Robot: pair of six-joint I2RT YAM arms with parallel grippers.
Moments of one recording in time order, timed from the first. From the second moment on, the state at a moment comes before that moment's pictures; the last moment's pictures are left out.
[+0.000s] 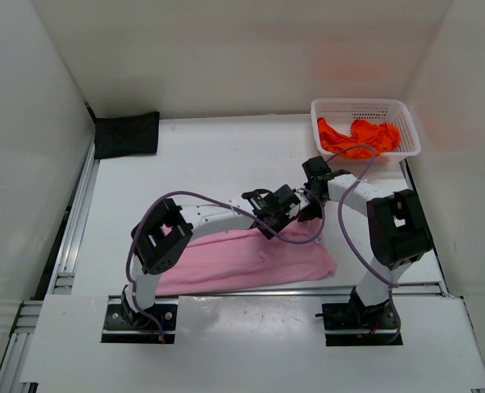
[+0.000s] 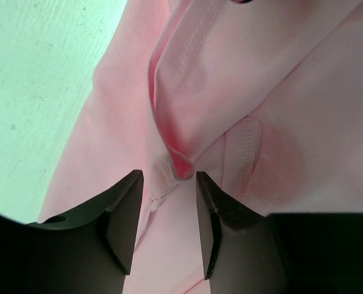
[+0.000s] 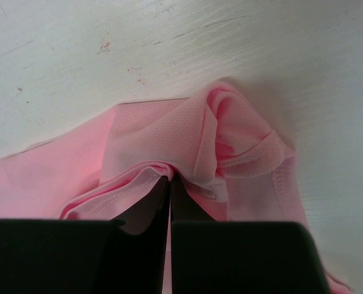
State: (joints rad) left arm -1.04 1.98 1.46 -0.55 -0.22 0.00; right arm 0.37 1.73 1.04 -0.58 -0.04 0.71
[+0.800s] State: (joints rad) left arm -0.99 1.98 1.47 -0.58 -0.17 0.00; right arm 0.37 1.72 1.05 -0.59 -0.04 0.70
